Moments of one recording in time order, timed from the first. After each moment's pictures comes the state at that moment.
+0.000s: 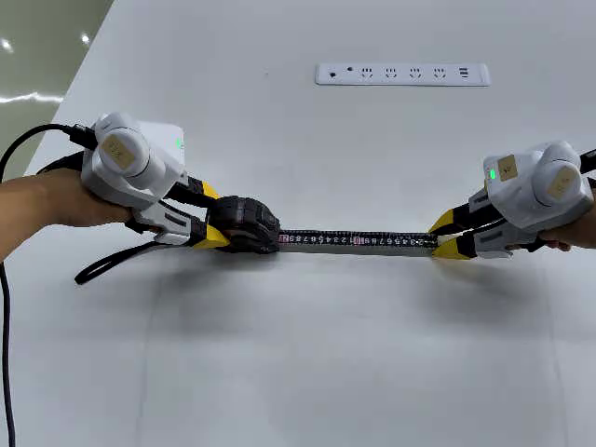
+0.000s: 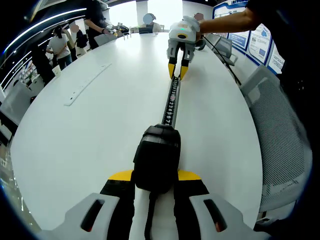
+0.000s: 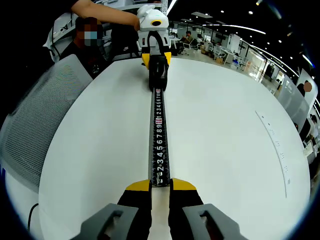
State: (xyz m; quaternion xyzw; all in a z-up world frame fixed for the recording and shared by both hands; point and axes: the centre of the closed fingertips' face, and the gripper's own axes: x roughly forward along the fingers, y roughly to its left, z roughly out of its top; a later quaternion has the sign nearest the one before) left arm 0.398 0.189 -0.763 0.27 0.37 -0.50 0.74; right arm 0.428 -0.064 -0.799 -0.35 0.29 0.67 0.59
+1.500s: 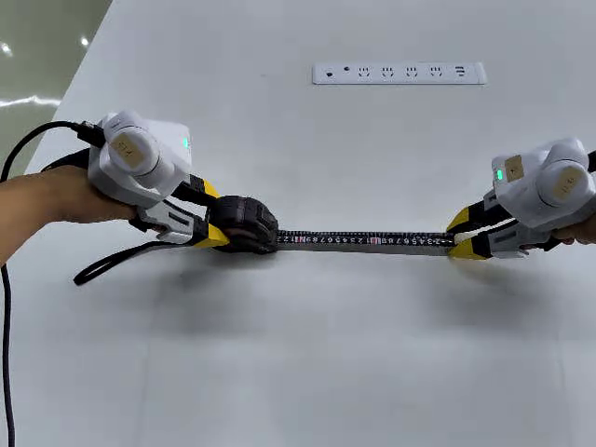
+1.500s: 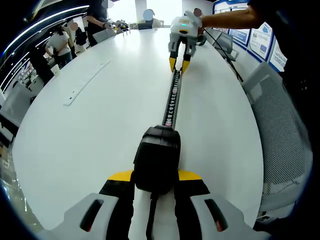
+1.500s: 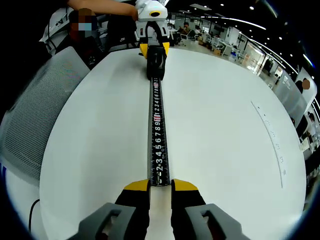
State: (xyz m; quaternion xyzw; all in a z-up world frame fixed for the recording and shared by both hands) left arm 0.400 0.187 -0.763 0.28 0.38 -0.49 0.73; right arm 0.430 -0.082 -0.802 -0.38 0.31 0.64 0.59
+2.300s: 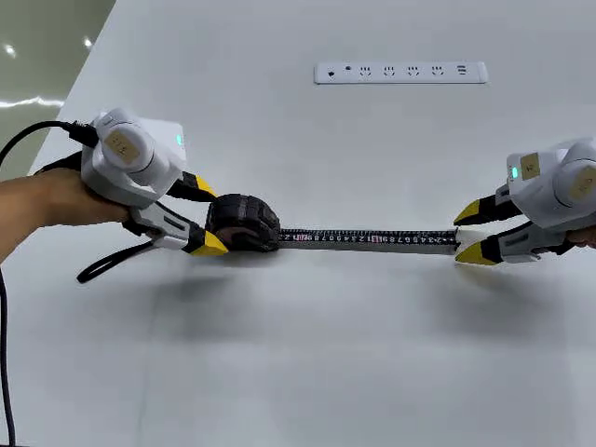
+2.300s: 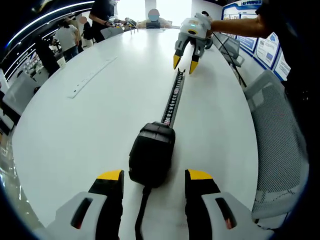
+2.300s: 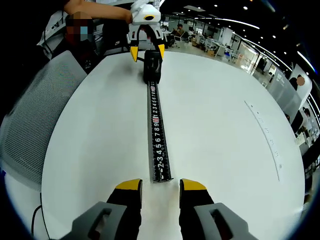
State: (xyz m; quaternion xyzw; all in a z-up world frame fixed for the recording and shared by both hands) left arm 0.389 0.192 -0.759 0.26 0.40 -0.47 0.75; right arm 0.426 -0.091 -0.792 -0.36 0.31 0.63 0.62
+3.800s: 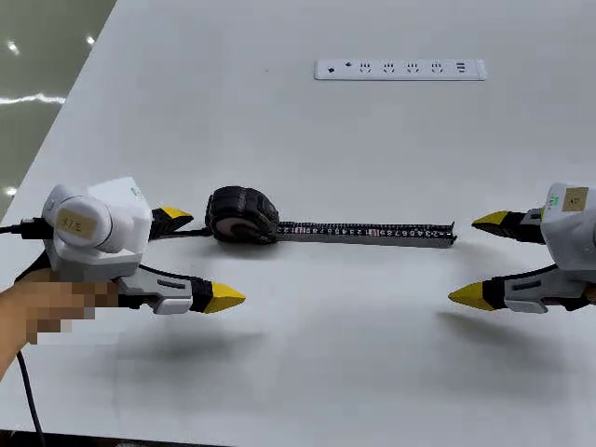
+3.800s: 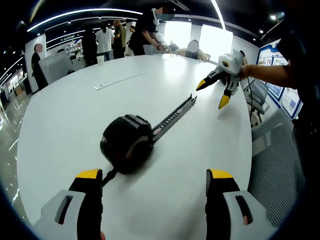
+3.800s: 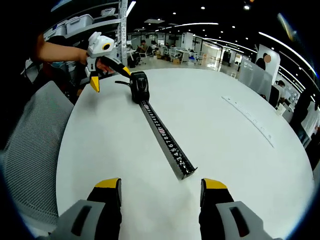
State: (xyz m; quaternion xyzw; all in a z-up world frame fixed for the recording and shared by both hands) left arm 0.336 0.178 -0.753 0.10 0.35 -0.35 0.86; right arm 0.385 -0.092 -0.773 -0.25 0.30 0.56 0.73
